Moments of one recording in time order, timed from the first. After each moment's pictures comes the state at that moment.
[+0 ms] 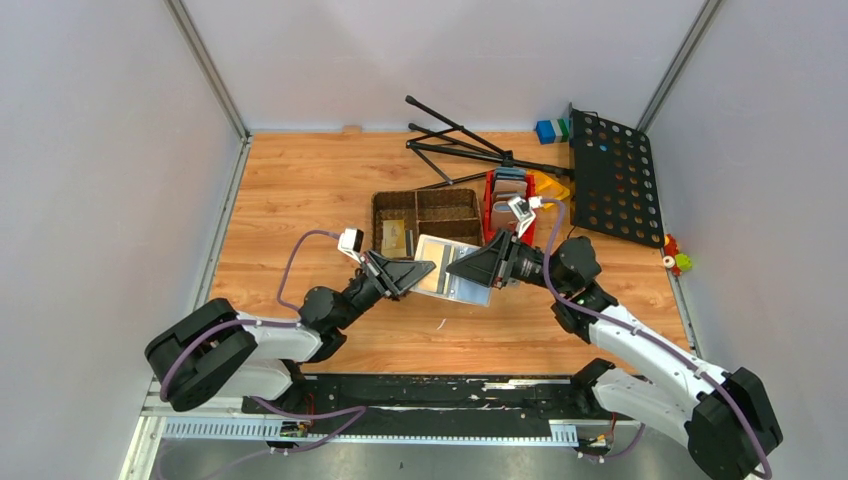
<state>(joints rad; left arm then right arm) -0.86 1.29 0.19 1.51 0.10 -1.43 0.61 0.95 0.49 0.62 -0.68 1.03</state>
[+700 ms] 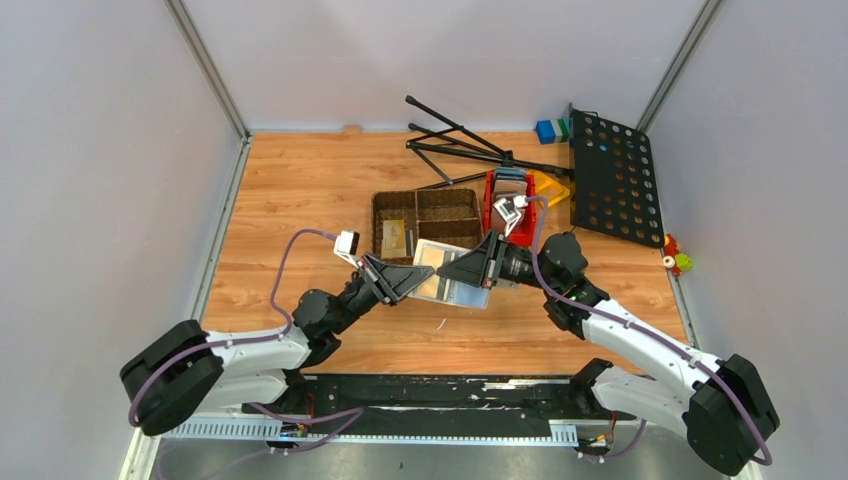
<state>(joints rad) -0.90 1.15 0.19 1.34 0.06 -1.33 0.66 1.00 0.54 0.55 -0.63 1.08</state>
